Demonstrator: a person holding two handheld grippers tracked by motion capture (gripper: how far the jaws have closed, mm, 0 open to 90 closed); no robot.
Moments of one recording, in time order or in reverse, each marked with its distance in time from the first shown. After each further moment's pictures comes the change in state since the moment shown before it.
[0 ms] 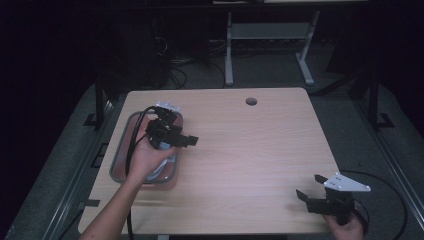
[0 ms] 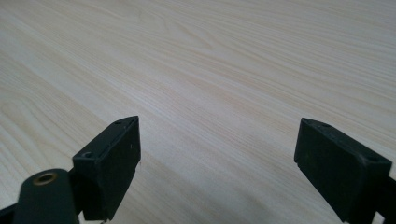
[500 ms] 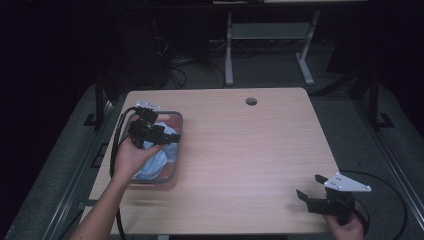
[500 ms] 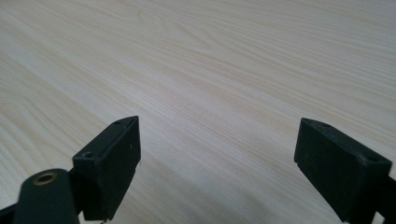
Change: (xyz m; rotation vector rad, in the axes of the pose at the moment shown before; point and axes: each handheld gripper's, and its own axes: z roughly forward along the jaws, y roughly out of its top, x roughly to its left) left arm 0.036 -0.020 -0.019 -0.004 0.059 -0.081; right arm -0.001 -0.001 -0.001 0.001 -0.002 0.005
